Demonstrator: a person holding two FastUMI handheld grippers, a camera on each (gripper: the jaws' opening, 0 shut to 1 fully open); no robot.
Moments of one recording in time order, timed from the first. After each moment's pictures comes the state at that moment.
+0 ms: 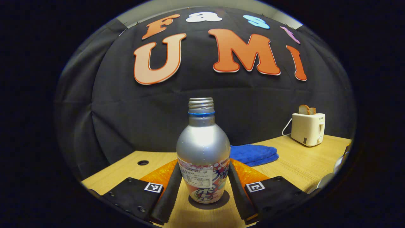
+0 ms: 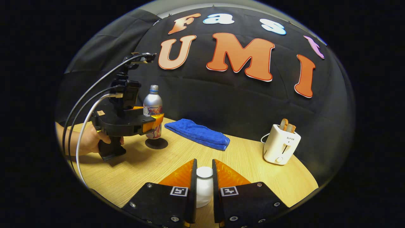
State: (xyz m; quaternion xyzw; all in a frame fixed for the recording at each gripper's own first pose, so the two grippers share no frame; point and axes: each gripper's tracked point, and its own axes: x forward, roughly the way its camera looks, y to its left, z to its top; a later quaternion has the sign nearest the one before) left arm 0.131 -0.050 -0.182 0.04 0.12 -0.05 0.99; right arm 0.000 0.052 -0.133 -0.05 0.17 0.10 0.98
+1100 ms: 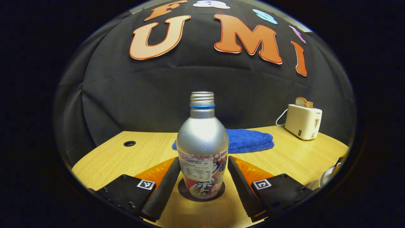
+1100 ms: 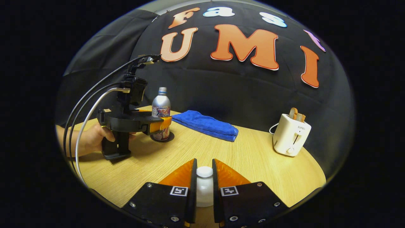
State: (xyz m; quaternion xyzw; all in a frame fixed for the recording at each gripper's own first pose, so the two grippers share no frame) left arm 0.124 -0.050 -0.216 0.01 0.19 -0.08 0.98; right arm -0.002 0.071 -0.163 -0.03 0.21 0.12 0.97
